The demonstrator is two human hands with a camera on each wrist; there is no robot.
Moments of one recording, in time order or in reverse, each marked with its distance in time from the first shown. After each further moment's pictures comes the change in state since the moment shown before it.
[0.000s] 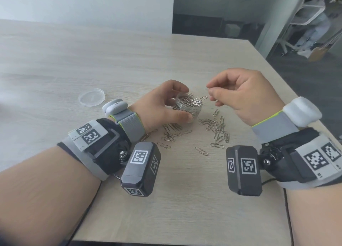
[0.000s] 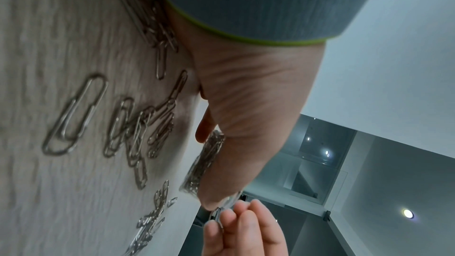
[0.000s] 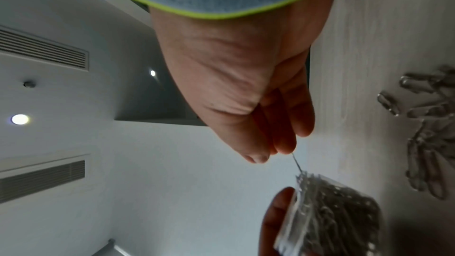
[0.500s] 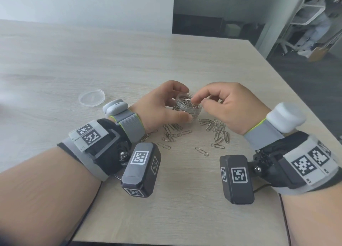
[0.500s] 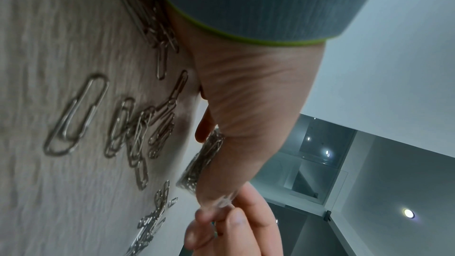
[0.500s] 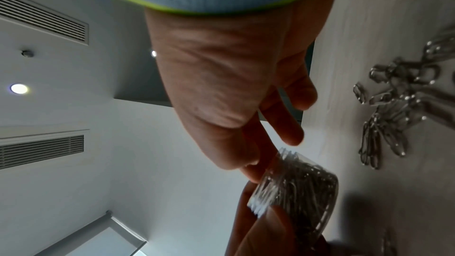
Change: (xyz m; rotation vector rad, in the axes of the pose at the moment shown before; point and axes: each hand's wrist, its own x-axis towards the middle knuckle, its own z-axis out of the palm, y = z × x) left_hand 0.000 -0.001 -0.001 -0.007 -0.024 0.011; right_hand -0.009 -0.004 0.013 -0.255 -0.177 -0.033
